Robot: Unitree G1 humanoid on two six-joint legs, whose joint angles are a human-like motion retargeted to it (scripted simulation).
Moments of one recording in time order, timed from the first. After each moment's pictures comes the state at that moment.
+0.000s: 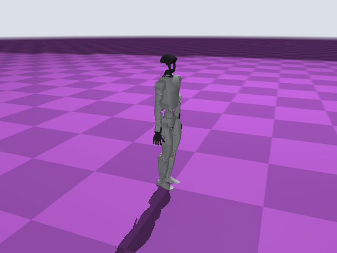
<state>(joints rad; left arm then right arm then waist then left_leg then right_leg) 0.07 0.08 0.41 1.55 0.22 0.04 -0.14 0.06 -0.15 -0.05 1.44 -0.44 0.10 0.17 -0.15 0.01 -0.14 -0.06 -0.07 0.11 0.03 -0.01 0.05 -0.03 0.06 -0.28 0.04 -0.20 0.00</state>
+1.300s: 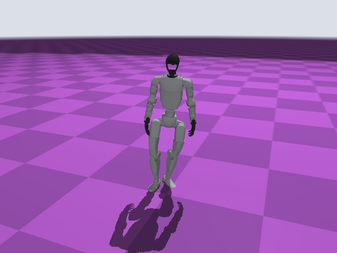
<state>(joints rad) 0.10 0.17 0.45 1.60 0.24 0.05 -0.10 0.04 -0.17 -0.01 1.36 -0.41 0.04 0.16 -0.20 0.11 0.00 0.03 0.06 0.57 0.01 -0.14 0.07 -0.24 -0.01 -0.50 0.25 -0.20 -0.22</state>
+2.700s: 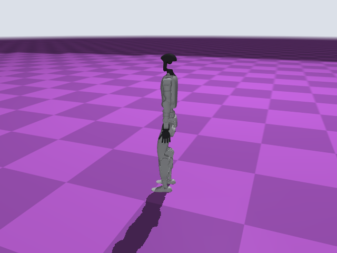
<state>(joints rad) 0.01 0.04 0.39 1.49 0.21 0.05 -0.15 -0.03 -0.19 -0.08 1.46 -0.38 0.14 0.13 -0.10 0.13 -0.06 -0.26 -0.09 -0.01 0.18 -0.05 0.02 -0.16 0.04 -0.09 0.09 -0.08 -0.12</state>
